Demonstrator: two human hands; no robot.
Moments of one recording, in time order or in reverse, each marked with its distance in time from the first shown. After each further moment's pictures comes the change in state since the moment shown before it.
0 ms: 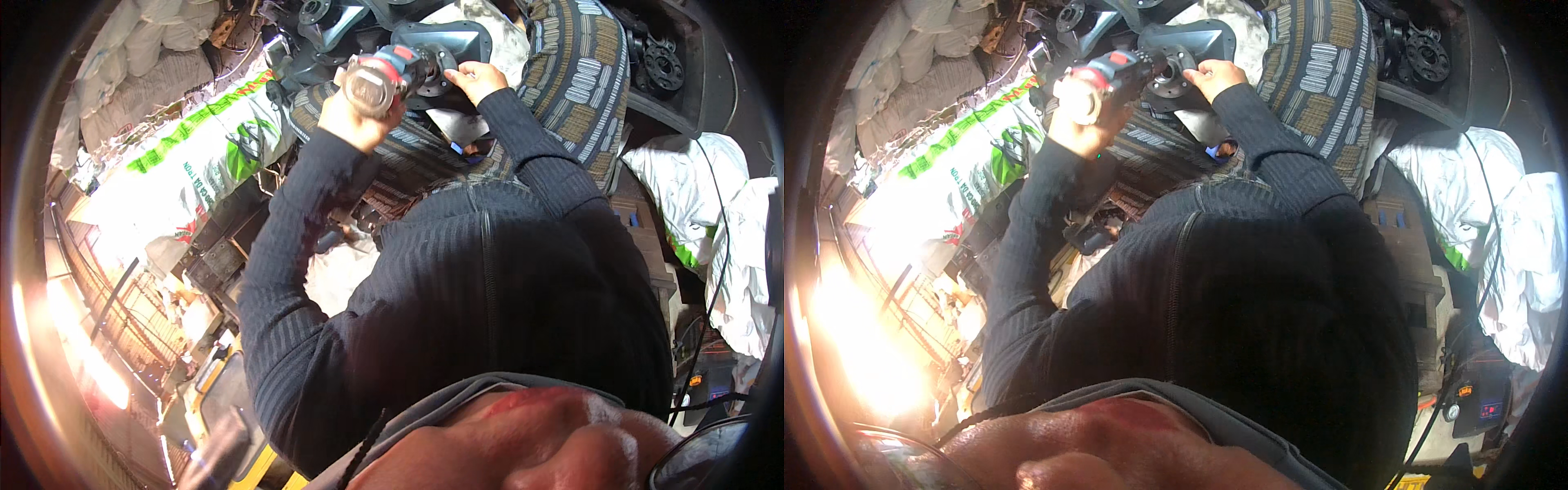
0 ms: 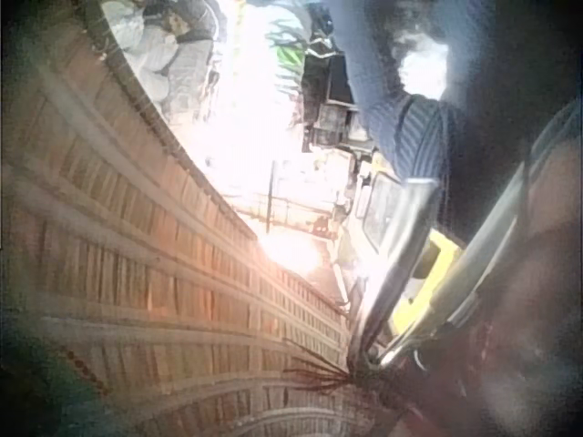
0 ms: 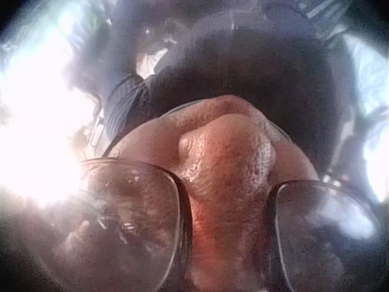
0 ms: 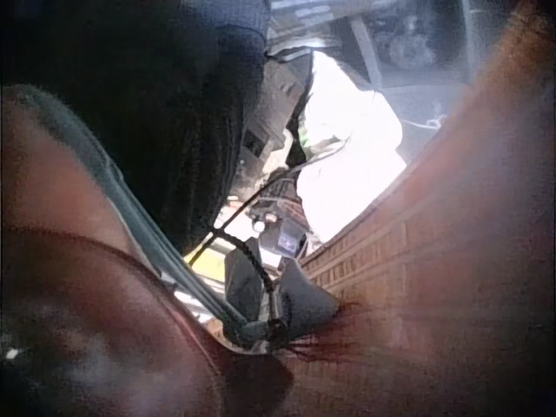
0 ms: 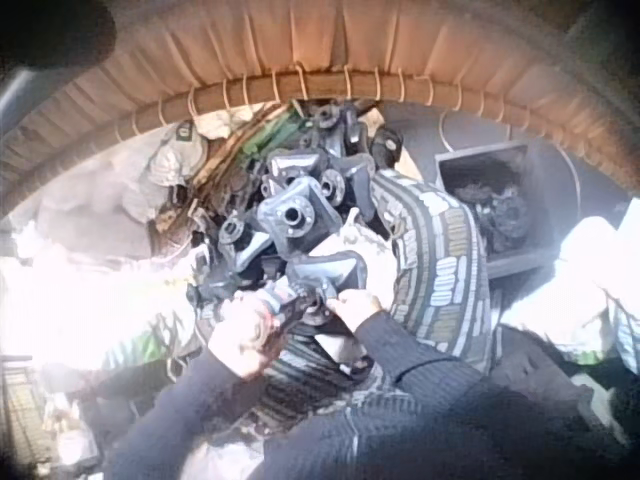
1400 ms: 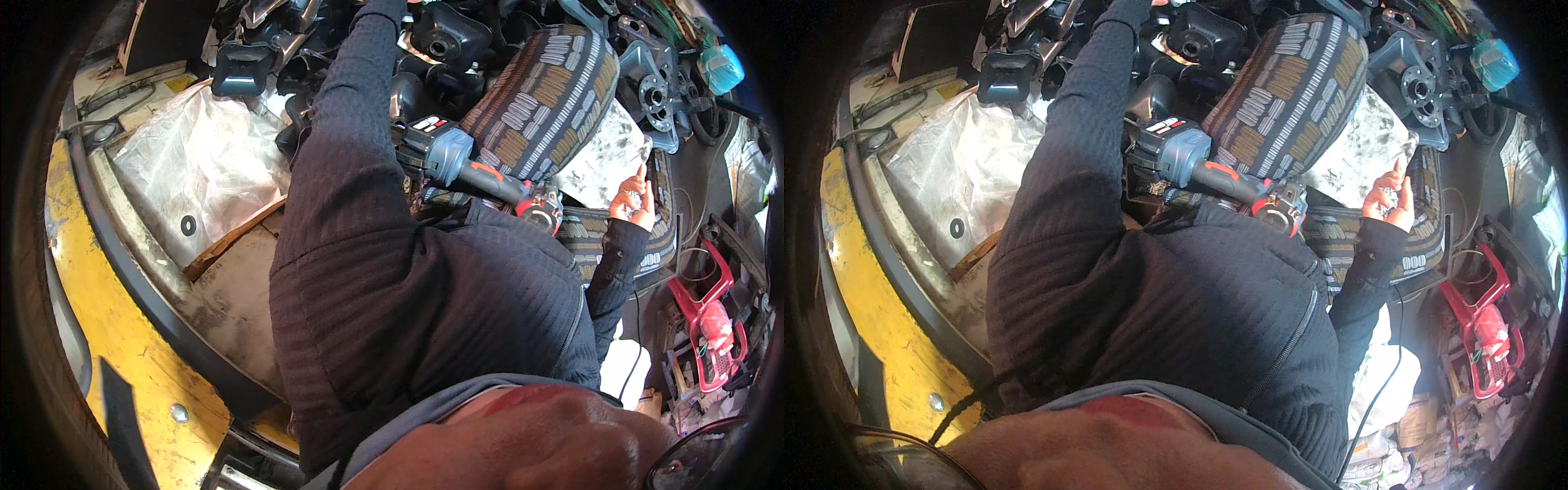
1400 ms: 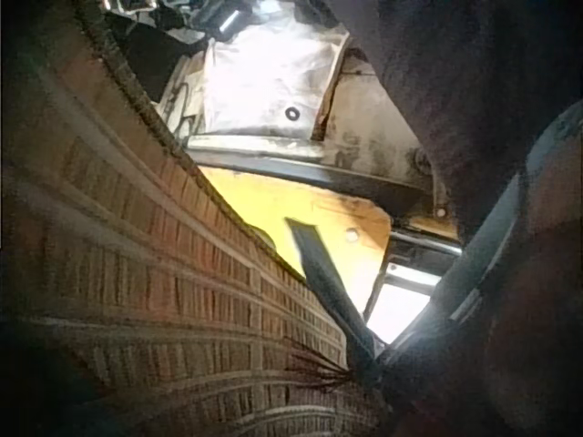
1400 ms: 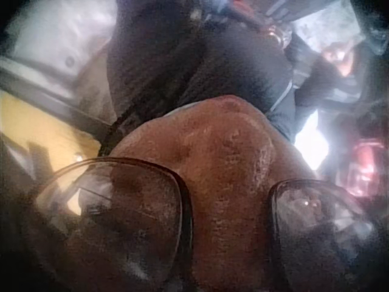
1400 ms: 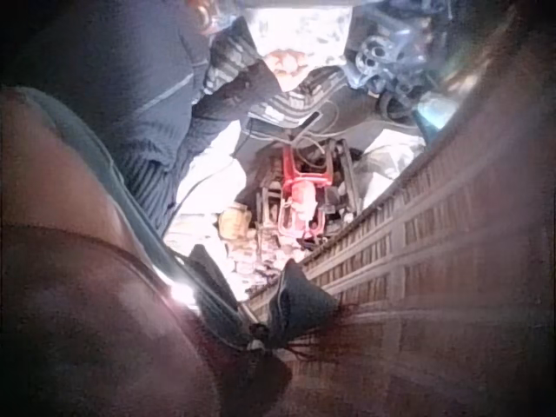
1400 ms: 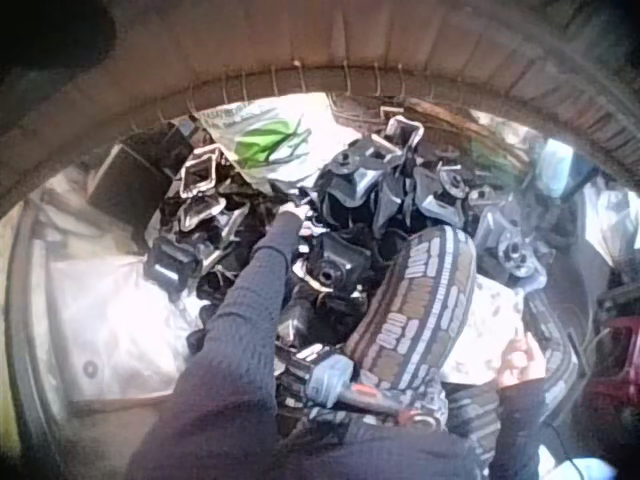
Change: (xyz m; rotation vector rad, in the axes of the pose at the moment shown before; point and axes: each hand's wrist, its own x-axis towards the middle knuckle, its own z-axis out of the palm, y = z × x) left_hand -0.275 -0.315 0.231 -0.685 0.578 -1.423; right_hand -0.057 -0.087 -0.012 1.308 -0.434 0.429
